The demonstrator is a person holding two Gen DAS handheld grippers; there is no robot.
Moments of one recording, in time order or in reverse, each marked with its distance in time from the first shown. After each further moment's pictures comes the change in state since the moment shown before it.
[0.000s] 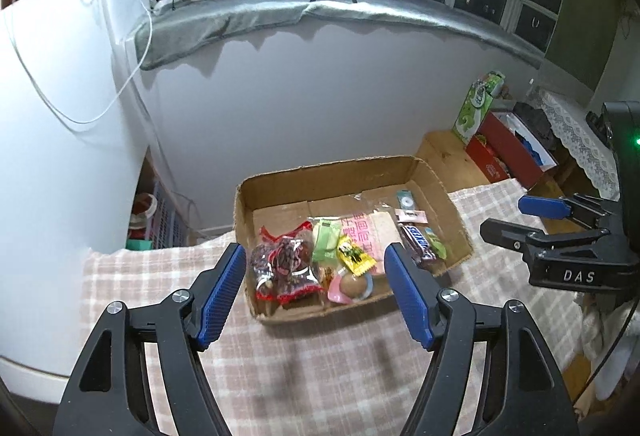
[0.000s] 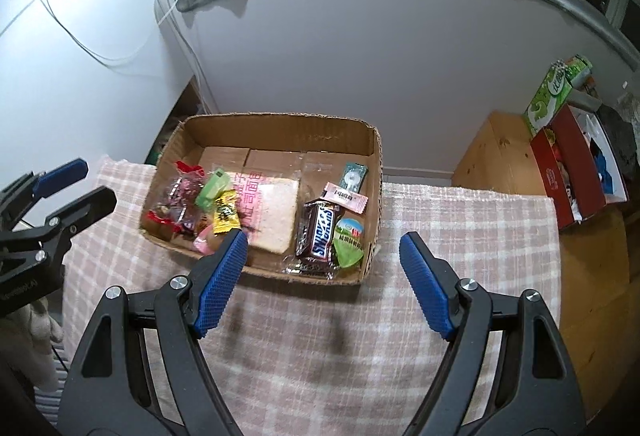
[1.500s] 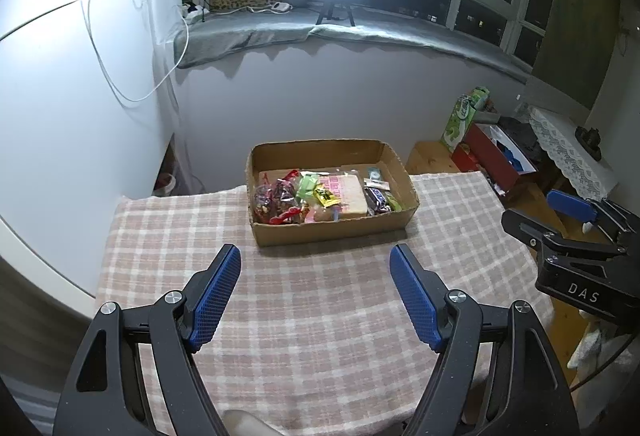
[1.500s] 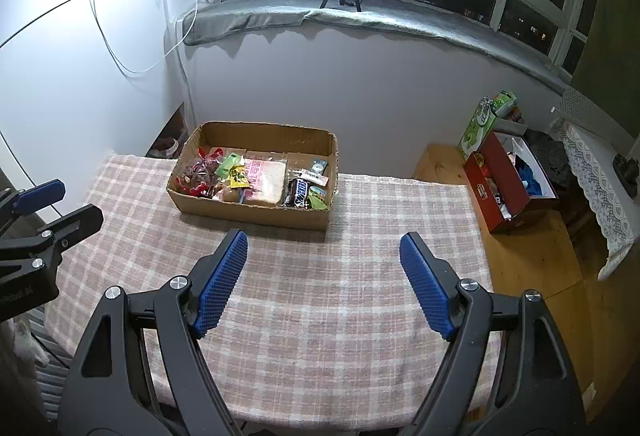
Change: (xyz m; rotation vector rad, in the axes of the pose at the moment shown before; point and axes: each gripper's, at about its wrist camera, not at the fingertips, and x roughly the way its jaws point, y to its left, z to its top) left arm -0.108 -0.034 -0.073 -0.066 -0.066 0.026; right arm -0.138 0.045 -0.094 -0.045 -0.188 -0.198
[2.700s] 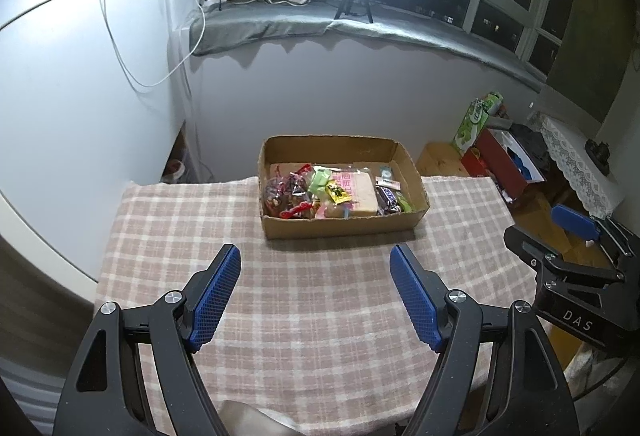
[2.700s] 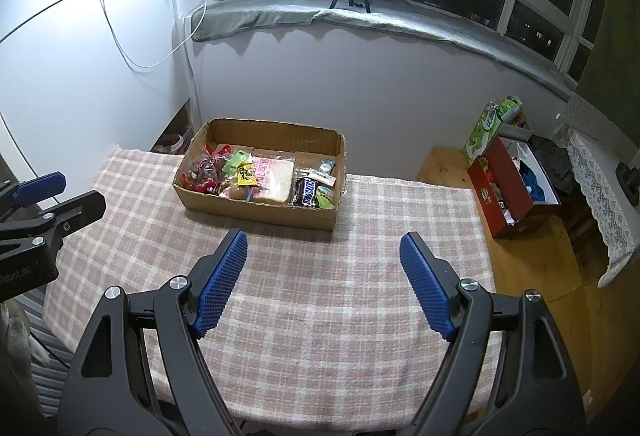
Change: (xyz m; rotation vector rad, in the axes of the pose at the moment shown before) left arm 0.004 0.007 0.001 -0.061 0.024 0.032; right arm 0.003 0.010 0.000 -0.030 -0.001 0.012
